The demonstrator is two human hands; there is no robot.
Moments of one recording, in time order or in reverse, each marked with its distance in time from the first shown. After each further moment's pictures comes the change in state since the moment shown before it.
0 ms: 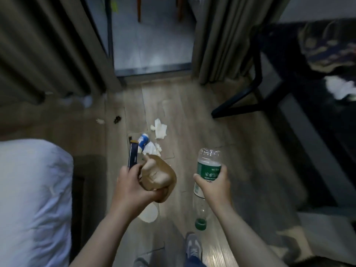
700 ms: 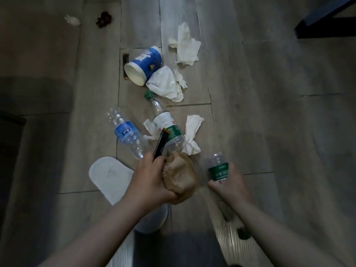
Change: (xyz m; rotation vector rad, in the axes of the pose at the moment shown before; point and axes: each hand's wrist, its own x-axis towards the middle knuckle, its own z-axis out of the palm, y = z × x) left_hand 0.209 -0.424 0.347 0.269 -0.168 0.085; right_hand 0.226 0.467 0.332 -0.574 -0.310 -0.024
